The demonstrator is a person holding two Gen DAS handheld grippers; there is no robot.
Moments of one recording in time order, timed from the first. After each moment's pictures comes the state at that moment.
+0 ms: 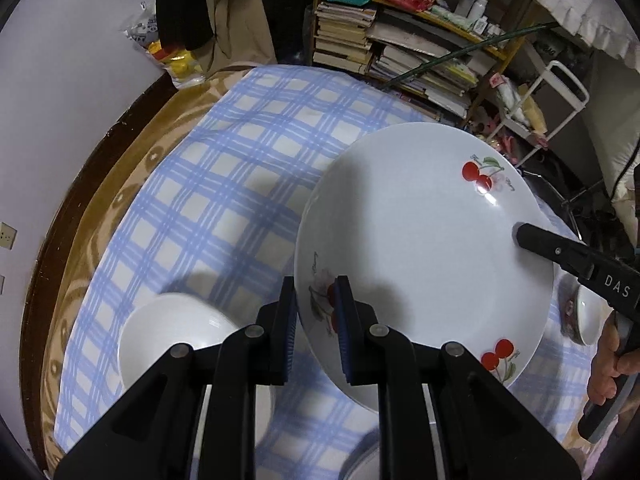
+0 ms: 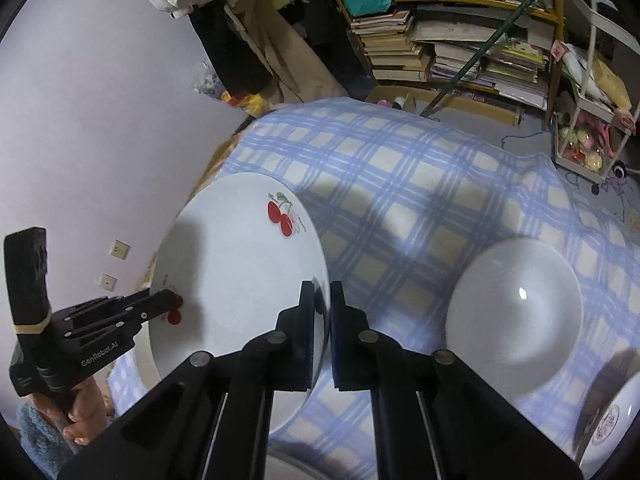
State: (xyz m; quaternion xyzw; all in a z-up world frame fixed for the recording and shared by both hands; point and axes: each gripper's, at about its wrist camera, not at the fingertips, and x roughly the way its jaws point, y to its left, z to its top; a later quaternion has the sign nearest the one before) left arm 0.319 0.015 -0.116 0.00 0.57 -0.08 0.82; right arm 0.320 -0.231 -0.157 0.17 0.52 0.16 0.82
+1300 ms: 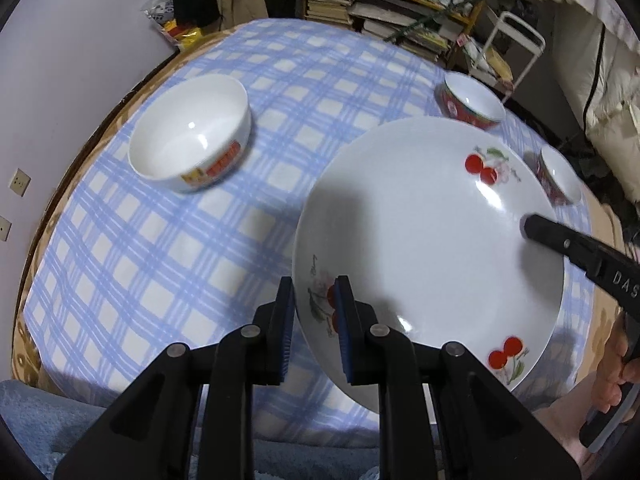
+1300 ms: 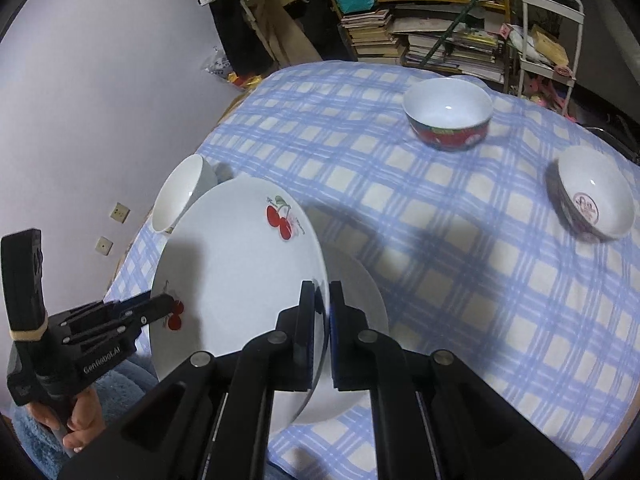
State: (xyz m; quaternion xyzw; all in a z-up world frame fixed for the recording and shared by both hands) left arm 0.087 0.004 -0.134 0.02 0.57 -0.08 0.82; right arm 0.090 -0.228 -0.154 0.15 0.51 0.12 0.84
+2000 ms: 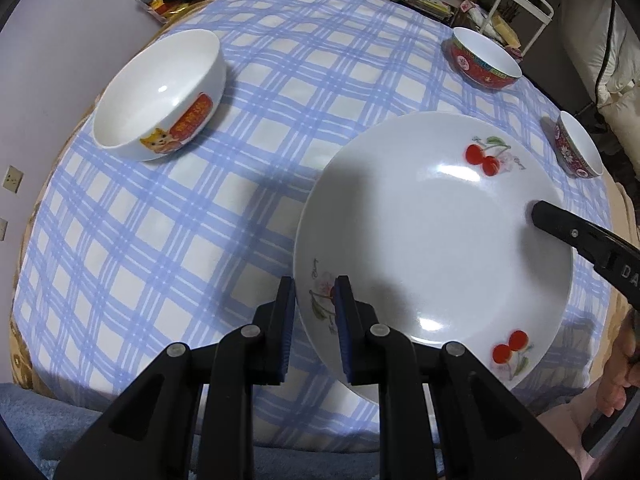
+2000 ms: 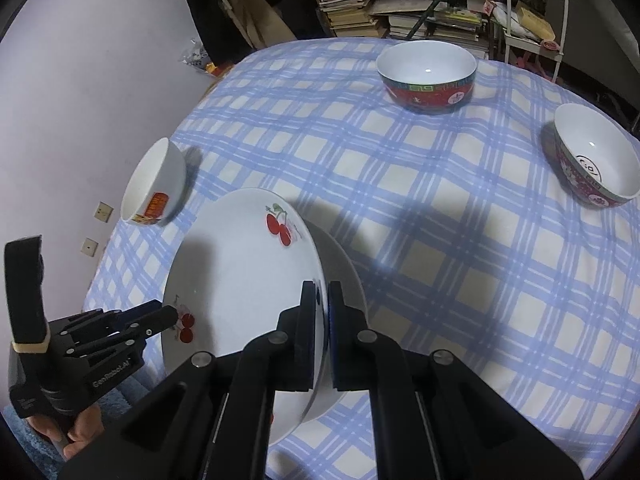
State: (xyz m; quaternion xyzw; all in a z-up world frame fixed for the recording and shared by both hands) left arm 0.098 -0.011 -0.171 0.01 0.61 -0.12 0.79; right arm 0.091 -0.228 -0.189 0.16 0.53 0.10 0.83
